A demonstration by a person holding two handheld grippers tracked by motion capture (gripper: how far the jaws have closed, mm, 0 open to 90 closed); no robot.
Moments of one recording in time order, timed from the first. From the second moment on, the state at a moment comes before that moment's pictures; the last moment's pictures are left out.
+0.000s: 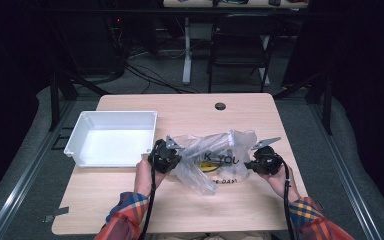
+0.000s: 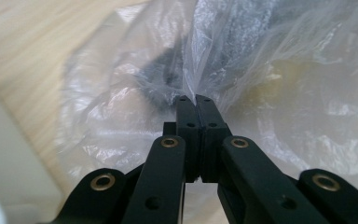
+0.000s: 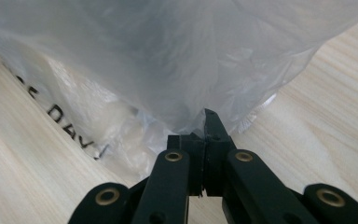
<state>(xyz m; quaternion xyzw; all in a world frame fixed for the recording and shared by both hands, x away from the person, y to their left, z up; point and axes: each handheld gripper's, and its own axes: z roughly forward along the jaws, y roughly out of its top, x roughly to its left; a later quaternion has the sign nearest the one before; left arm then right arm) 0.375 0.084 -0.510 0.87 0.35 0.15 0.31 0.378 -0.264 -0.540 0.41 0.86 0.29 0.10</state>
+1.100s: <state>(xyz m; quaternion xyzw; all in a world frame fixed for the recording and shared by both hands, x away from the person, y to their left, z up) 0.409 0.101 -0.518 0.85 0.41 0.22 0.25 0.377 -0.311 -0.503 0.45 0.83 0.27 0.18</state>
